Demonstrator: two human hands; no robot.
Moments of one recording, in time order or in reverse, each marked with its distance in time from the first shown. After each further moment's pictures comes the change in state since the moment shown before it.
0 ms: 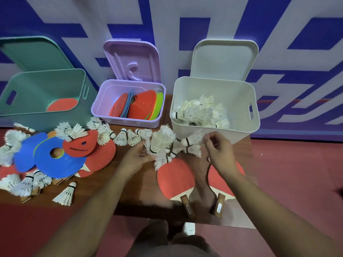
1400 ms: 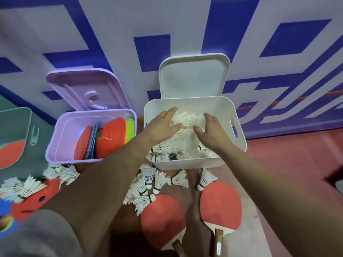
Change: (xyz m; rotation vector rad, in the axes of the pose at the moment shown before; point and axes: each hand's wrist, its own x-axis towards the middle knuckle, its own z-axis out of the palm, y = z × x) left_hand 0.215 0.139 0.109 0.865 -0.197 0.357; right_hand 0.168 0.011 -0.038 -0.542 -0.086 0.125
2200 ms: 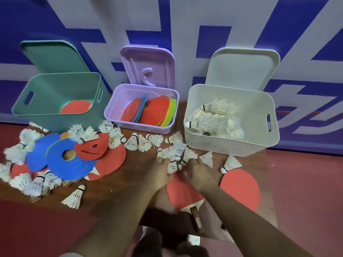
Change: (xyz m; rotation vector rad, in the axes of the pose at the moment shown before) left_hand -0.238 -0.089 0.096 0.049 0.005 -0.338; right_hand -0.161 -0.028 0.148 -0.134 -0.404 -0.161
